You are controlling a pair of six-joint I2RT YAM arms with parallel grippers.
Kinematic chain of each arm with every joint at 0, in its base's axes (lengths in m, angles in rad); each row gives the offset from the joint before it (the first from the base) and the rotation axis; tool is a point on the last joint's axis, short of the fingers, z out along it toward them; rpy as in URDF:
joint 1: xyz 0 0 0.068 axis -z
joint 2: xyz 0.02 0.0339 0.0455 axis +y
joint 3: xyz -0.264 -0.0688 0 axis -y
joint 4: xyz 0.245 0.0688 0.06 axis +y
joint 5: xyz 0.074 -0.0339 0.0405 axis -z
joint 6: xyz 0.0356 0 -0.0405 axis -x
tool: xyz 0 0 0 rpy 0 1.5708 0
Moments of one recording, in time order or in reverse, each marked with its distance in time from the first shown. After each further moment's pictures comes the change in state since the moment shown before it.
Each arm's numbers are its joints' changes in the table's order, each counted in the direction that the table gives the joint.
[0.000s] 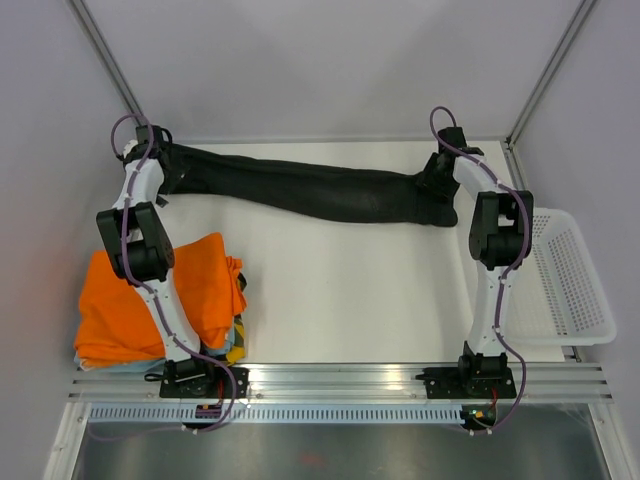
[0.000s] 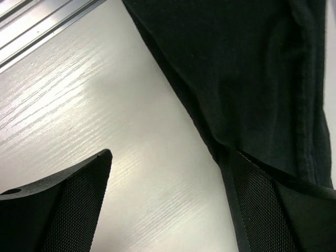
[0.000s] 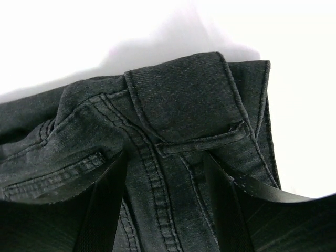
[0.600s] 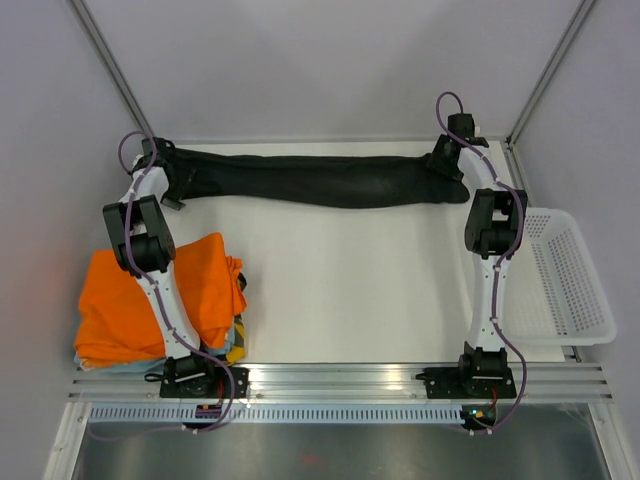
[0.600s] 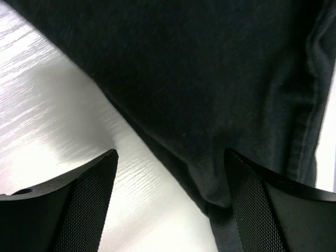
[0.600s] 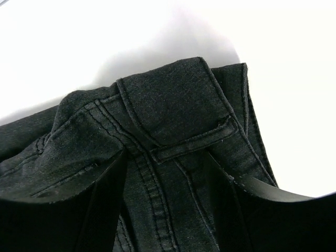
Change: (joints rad) left arm -0.025 0.142 -0.025 -0.141 0.155 0.177; right arm 0.057 0.248 0.385 -0.013 0.041 0.127
